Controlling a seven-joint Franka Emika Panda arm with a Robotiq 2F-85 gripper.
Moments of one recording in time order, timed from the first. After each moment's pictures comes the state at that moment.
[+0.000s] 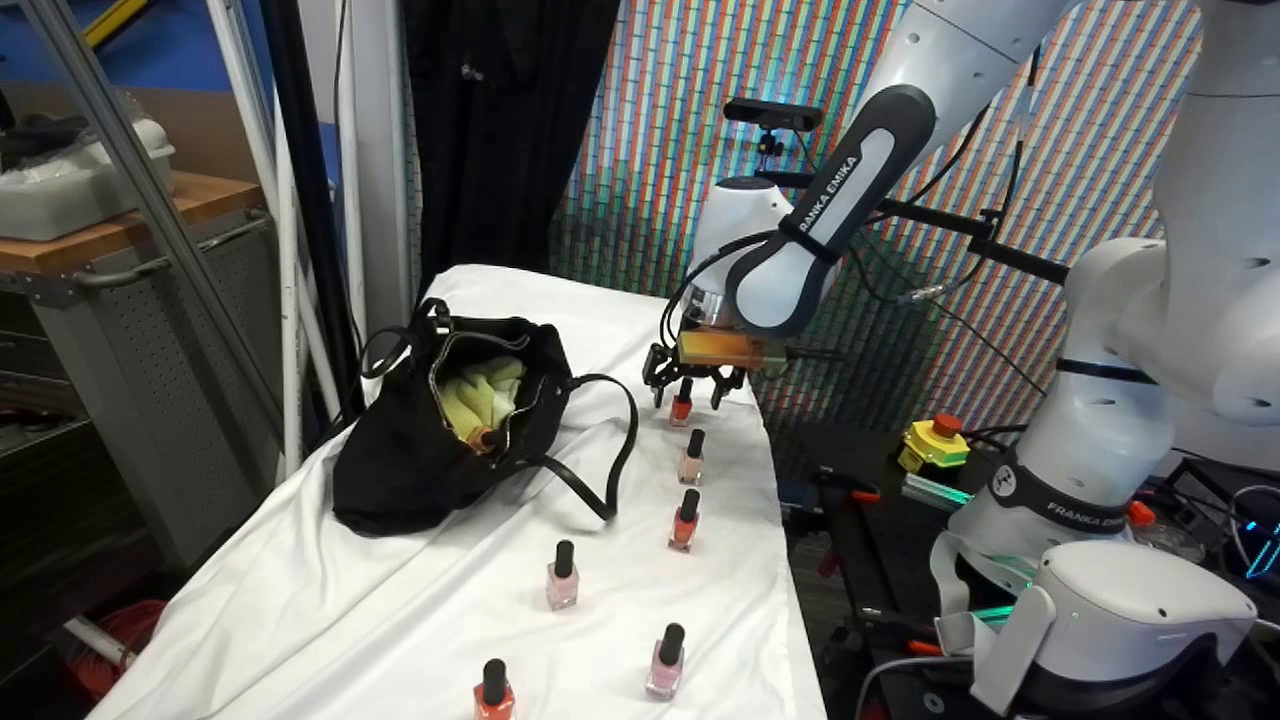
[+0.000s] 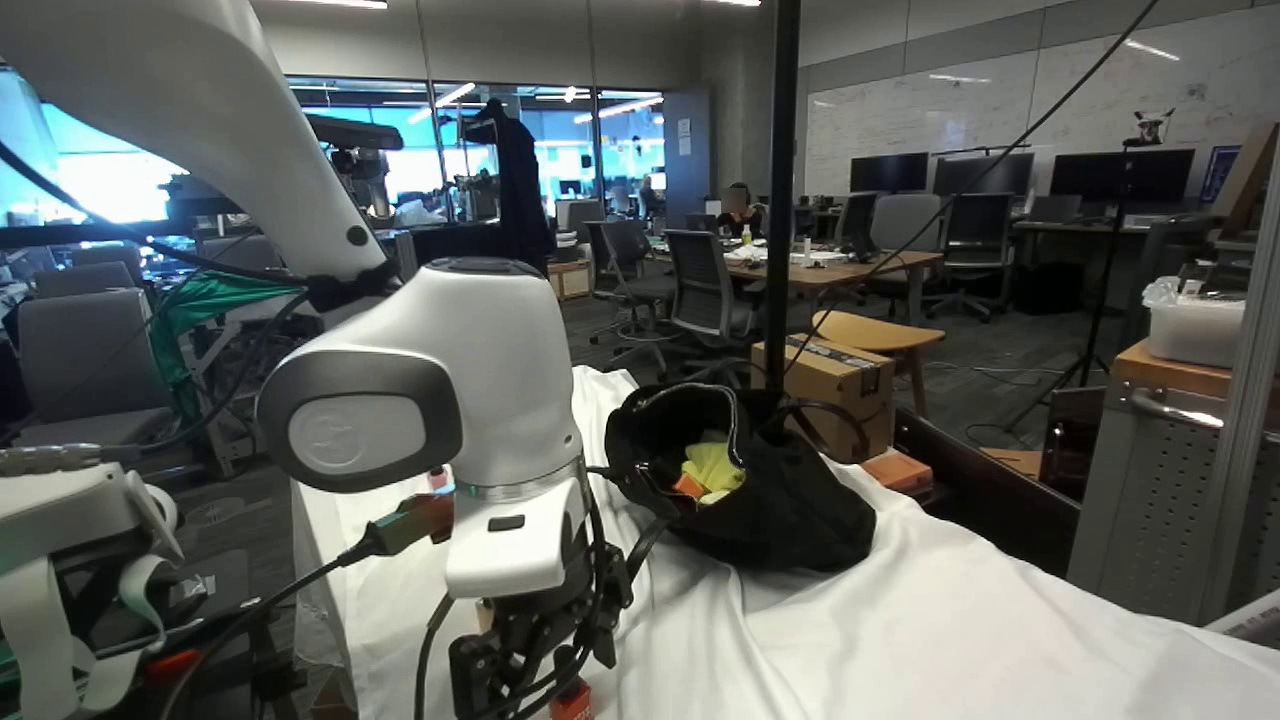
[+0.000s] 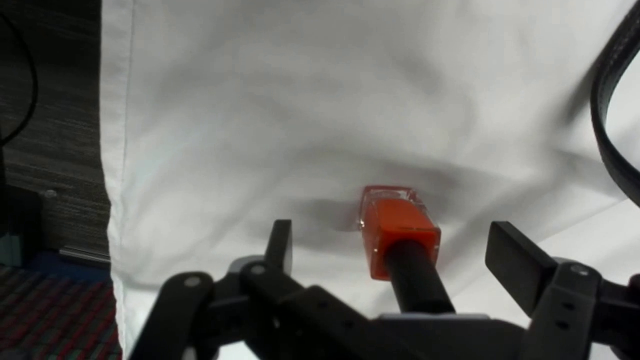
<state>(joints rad) -0.02 0.25 -0.31 -2.57 0.06 2.86 0.92</state>
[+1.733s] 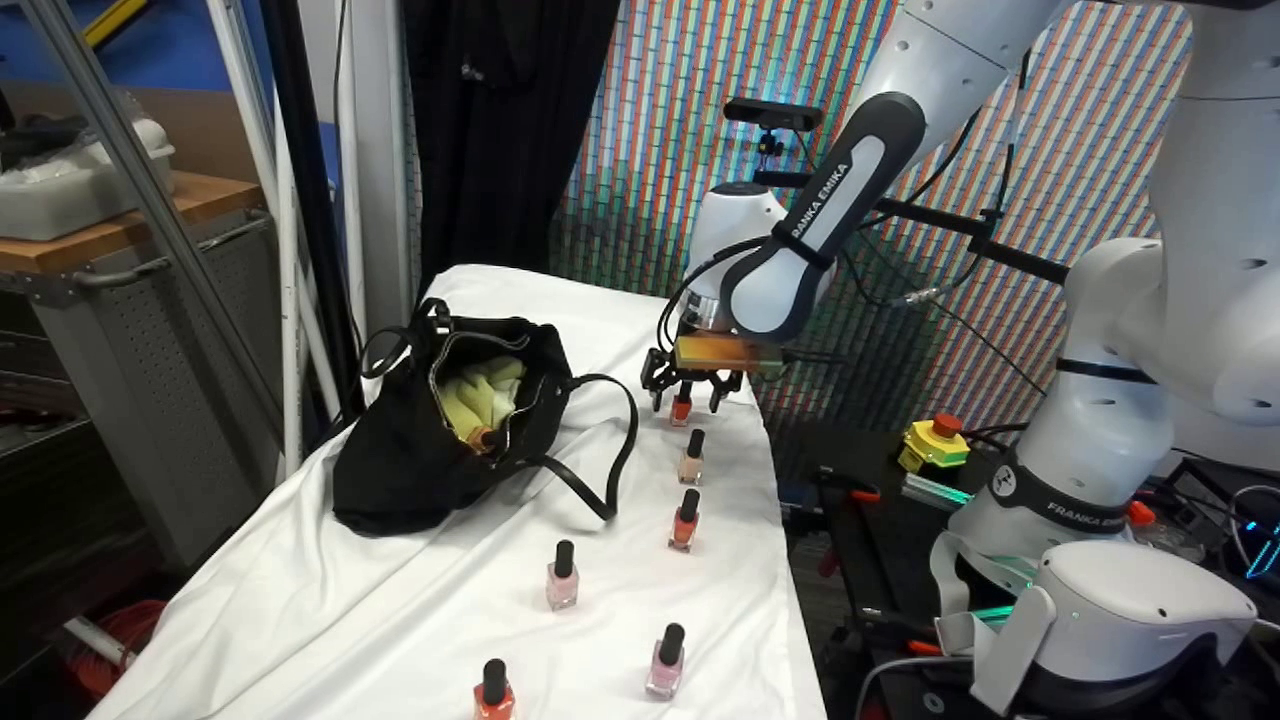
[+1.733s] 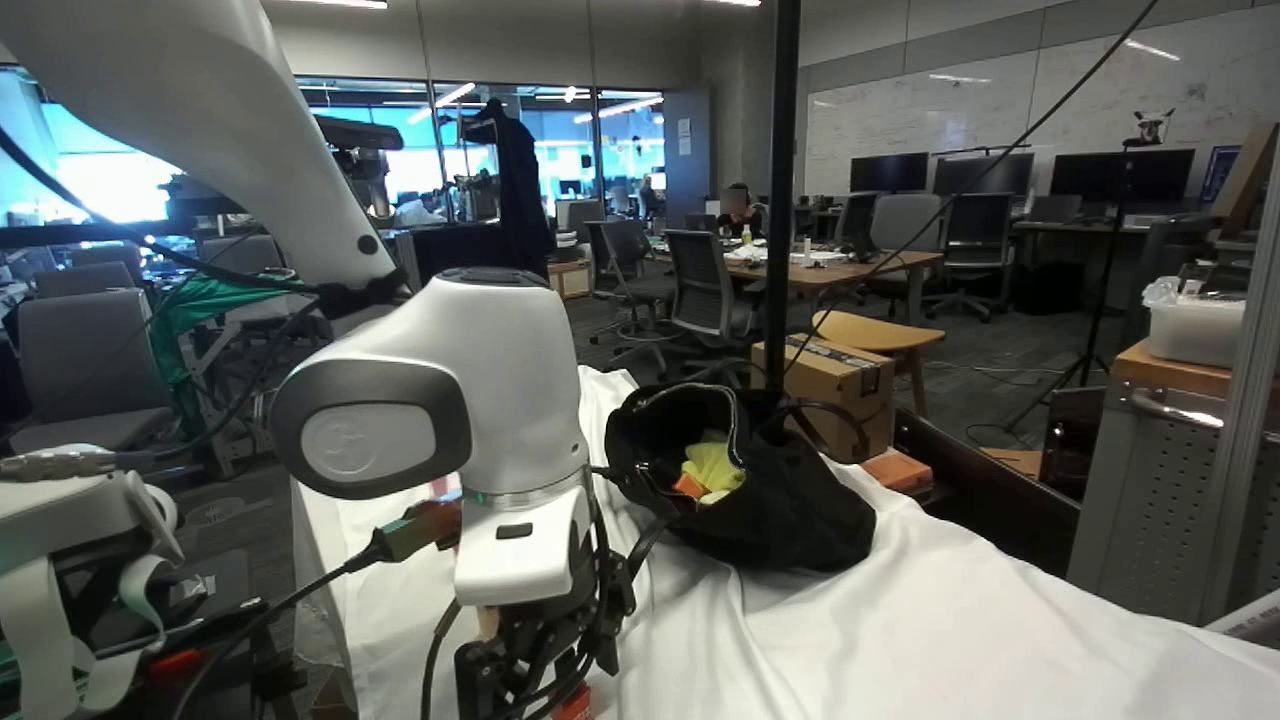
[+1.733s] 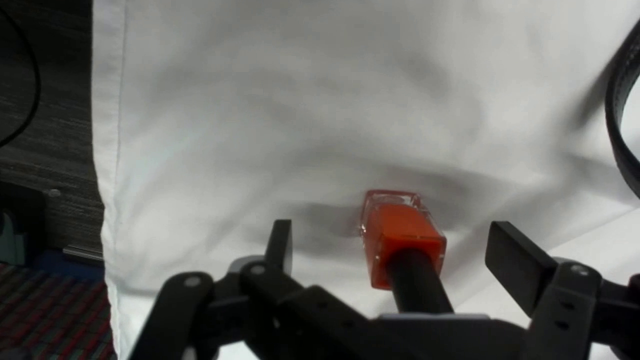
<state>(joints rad) -0.02 0.28 -0.31 -2.55 0.06 2.86 0.92</state>
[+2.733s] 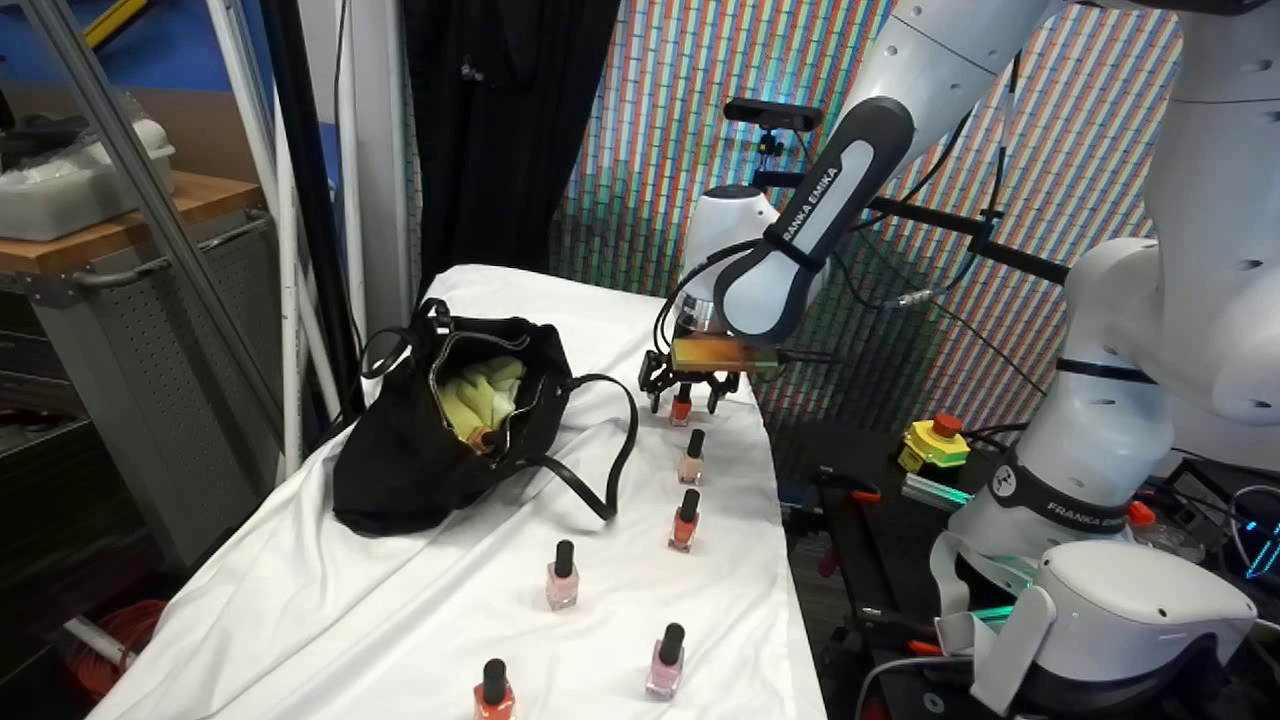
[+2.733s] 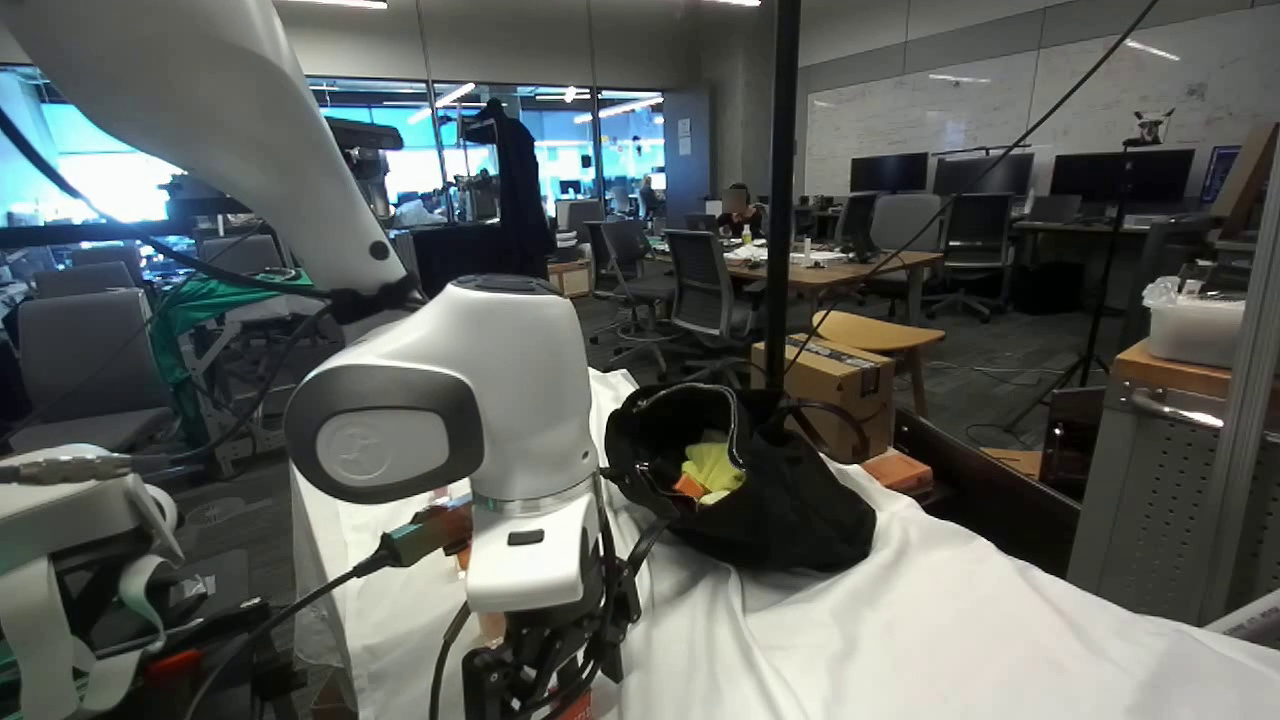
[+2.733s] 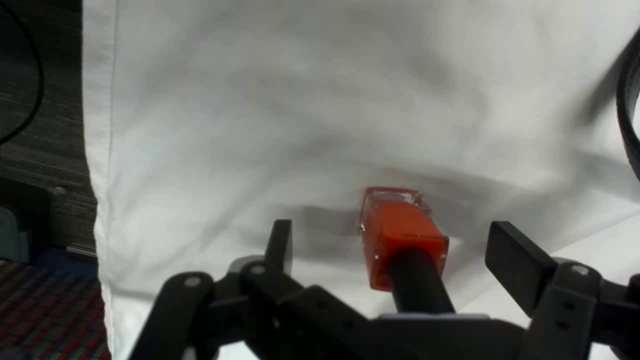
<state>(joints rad) -0.02 0.30 -0.31 -2.53 0.06 2.85 0.91</state>
